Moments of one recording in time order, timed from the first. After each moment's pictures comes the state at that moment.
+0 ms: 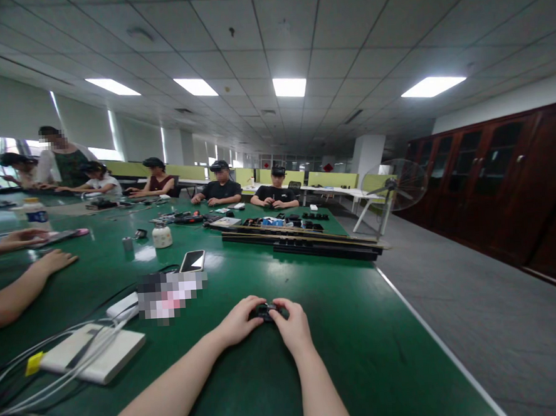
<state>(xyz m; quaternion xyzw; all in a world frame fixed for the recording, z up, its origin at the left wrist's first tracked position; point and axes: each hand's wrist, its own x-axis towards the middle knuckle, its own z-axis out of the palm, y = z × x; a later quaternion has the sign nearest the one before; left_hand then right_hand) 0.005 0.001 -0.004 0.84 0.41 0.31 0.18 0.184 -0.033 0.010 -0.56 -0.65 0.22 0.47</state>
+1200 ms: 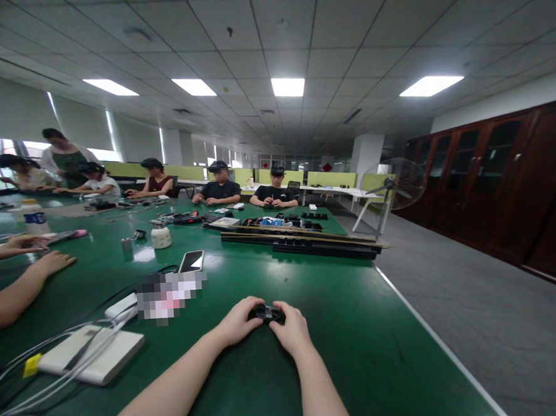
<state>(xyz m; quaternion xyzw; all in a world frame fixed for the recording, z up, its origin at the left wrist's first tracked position) 0.005 0.001 -0.003 0.84 0.42 0.30 0.18 0.189 -0.028 -0.006 -0.60 -0.69 0.20 0.36</state>
